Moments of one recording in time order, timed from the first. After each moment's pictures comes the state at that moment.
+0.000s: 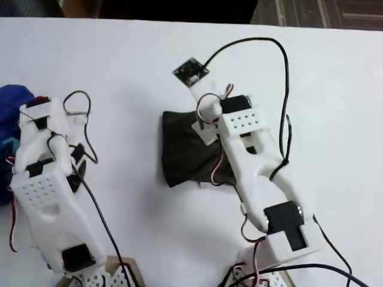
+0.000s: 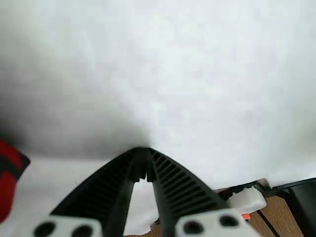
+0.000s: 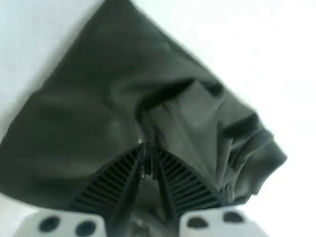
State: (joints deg) left arm -27.3 42.3 -6.0 98.2 -24.8; right arm -20.2 3.6 11.7 62.6 26.3
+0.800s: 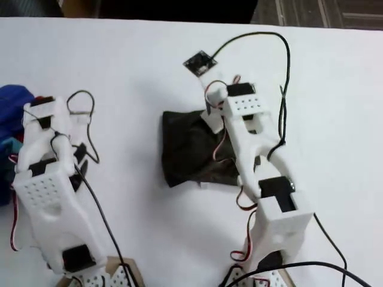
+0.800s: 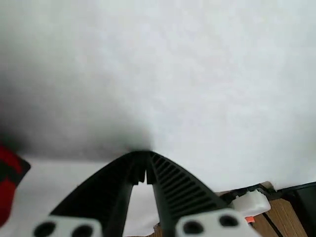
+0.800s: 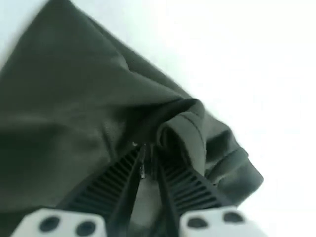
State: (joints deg) left arm -25.0 42.8 -6.1 96.7 -24.8; right arm -15.5 18.6 -2.4 64.2 29.9
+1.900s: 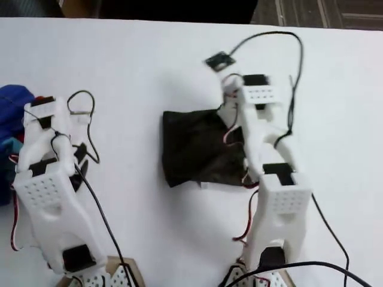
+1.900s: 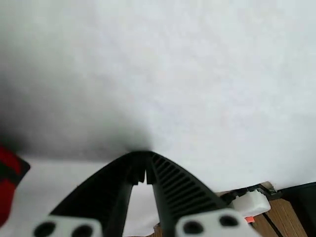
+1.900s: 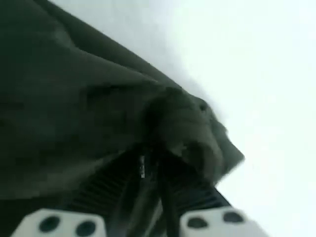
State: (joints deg) left arm -24.9 42.8 -5.9 96.7 -24.8; right arm -7.6 31.0 -15.6 73.0 29.8
